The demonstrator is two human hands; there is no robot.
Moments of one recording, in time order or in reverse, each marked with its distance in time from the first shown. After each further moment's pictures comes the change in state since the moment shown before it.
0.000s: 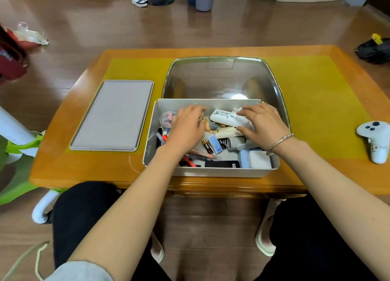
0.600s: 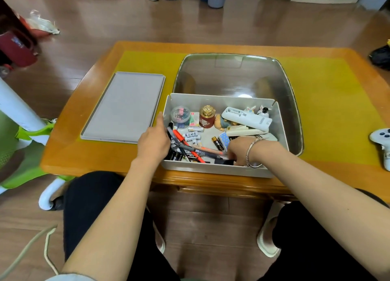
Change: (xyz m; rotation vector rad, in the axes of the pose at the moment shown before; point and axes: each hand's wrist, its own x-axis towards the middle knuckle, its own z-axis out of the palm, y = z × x) left_hand -0.052 -0.081 -0.021 0.225 0.031 -0.406; right_hand 0.012 -0.066 0.033 -0.140 -0.780 -0.222
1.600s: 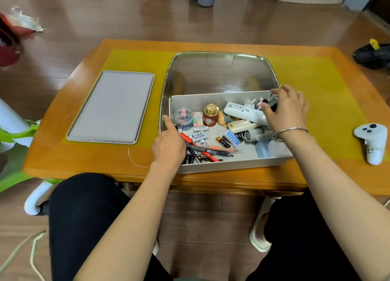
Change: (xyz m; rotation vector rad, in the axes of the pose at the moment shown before) left_hand -0.017 0.056 0.028 0.024 -0.041 -0.119; right_hand -0.041 0.088 -0.002 0.454 0.983 0.662
